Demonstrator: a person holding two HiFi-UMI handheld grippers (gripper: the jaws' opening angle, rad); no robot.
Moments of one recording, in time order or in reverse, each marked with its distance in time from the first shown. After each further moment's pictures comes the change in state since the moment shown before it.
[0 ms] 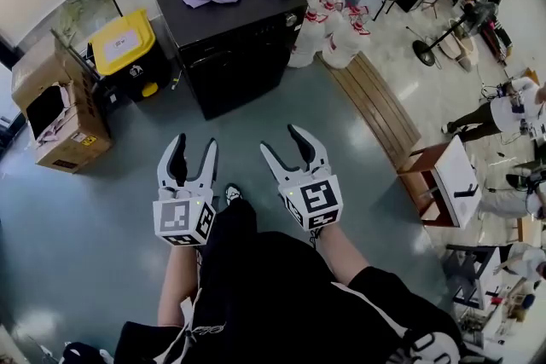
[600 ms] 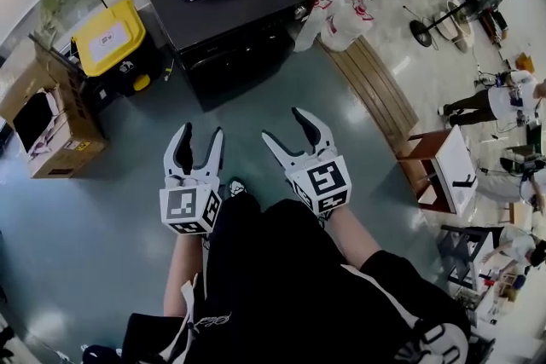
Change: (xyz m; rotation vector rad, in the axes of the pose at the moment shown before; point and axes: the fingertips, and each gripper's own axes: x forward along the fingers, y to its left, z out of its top) left arm 0.105 0.080 -0.027 -0.072 0.093 -0.050; right arm 0.126 -0.027 0.001 -0.014 0.127 0.028
